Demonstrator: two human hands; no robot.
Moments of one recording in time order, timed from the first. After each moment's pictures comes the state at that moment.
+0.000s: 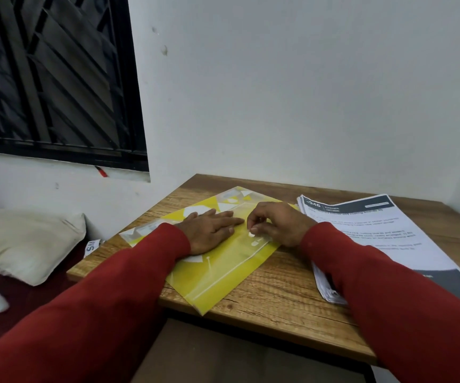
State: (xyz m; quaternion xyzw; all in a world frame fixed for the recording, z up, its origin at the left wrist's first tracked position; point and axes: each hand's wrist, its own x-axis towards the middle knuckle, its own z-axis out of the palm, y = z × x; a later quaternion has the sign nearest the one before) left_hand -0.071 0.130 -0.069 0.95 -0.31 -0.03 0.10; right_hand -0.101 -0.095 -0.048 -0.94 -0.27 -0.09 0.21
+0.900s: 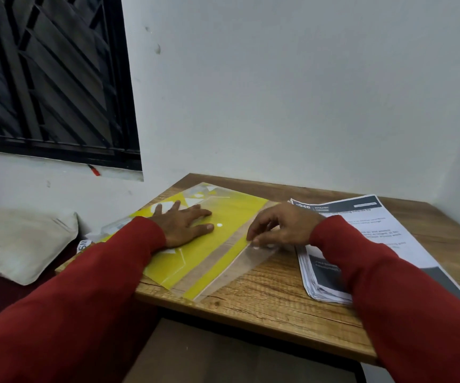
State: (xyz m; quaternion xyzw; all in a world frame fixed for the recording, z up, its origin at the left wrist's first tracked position) left_hand -0.065 0.157 -0.063 0.97 -0.21 -0.03 0.06; right_hand -0.127 -0.121 -0.033 -0.92 -0.31 0.00 0.24
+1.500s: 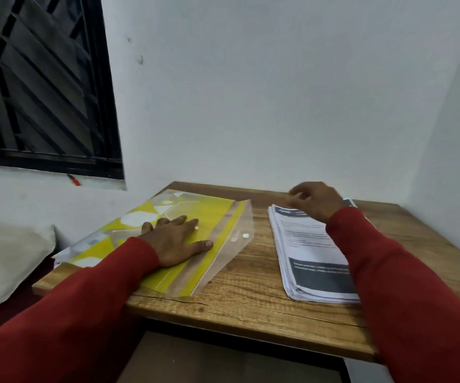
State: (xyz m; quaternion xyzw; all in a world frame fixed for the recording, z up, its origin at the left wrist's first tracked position) left_hand -0.103 0.144 -0.057 0.99 -0.17 -0.02 0.03; right_hand -0.131 -0.181 0.001 -0.95 0.05 -0.18 0.27
